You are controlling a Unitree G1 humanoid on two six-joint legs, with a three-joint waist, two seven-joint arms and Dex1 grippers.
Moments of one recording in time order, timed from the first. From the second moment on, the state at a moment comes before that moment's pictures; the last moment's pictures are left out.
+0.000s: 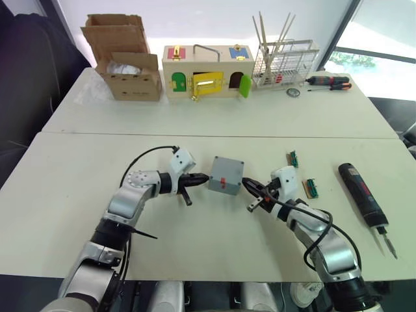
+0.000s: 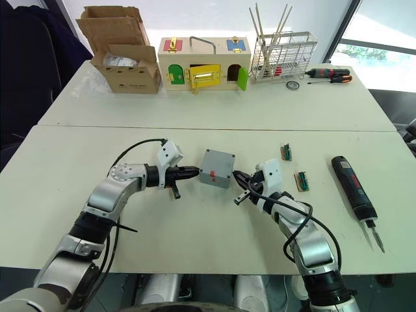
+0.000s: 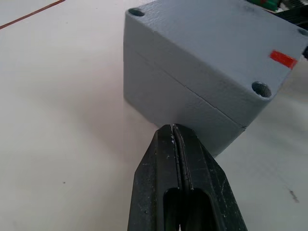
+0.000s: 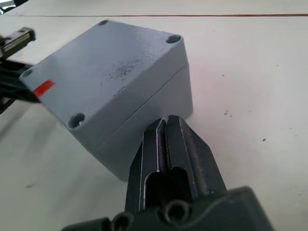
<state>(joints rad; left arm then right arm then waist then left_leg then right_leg) -0.47 0.34 -0.21 0.09 -0.19 0.49 -0.91 -0.09 -0.38 0.10 -0.23 0.17 0.35 0.48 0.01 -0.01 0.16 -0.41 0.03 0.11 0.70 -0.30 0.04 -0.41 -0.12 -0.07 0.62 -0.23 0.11</state>
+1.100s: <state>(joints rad) -0.35 0.60 -0.14 -0.61 -0.58 0.82 -0.96 0.32 -0.52 -0.41 -0.61 0.42 0.50 0.49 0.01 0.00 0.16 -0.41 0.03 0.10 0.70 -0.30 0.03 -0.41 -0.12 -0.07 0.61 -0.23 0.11</state>
